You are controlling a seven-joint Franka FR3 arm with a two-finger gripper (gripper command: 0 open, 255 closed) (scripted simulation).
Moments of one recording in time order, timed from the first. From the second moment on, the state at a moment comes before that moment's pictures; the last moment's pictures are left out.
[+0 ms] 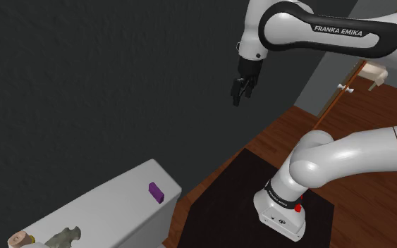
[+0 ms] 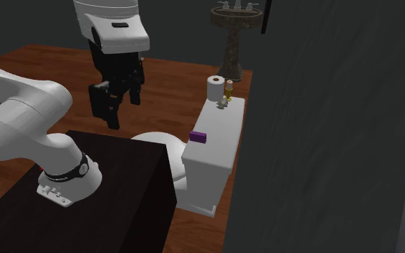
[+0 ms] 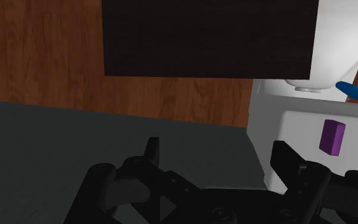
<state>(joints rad) -0.01 -0.74 0.04 -2.42 -0.04 1.56 0.04</state>
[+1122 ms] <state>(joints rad) 0.11 -0.57 0.26 -2.67 0.14 2.03 0.27</state>
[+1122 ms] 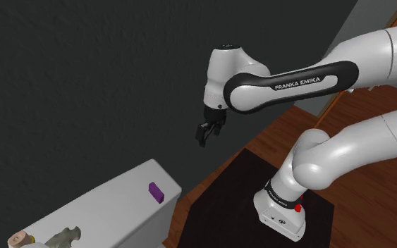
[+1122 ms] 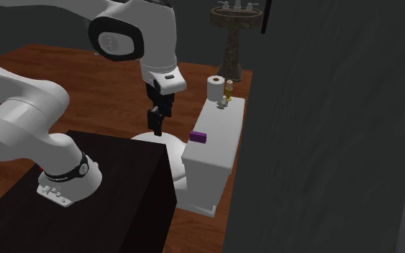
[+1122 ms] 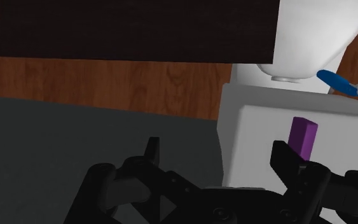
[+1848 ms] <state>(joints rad) 0.15 -0.18 0.46 -2.65 0.14 2.43 0.49</state>
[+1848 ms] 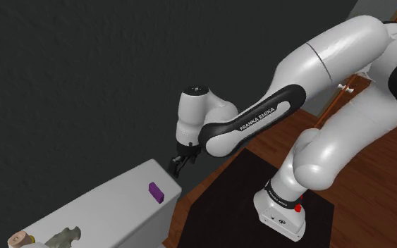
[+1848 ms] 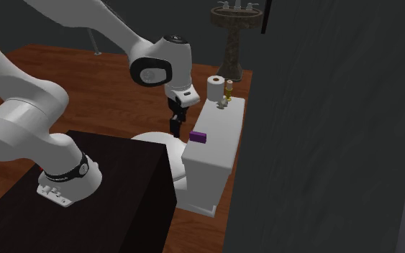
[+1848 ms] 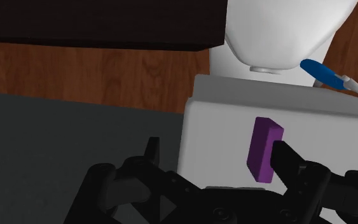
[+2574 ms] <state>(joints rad) 0.23 0.26 0.46 -2.48 -0.23 2.69 0.88</state>
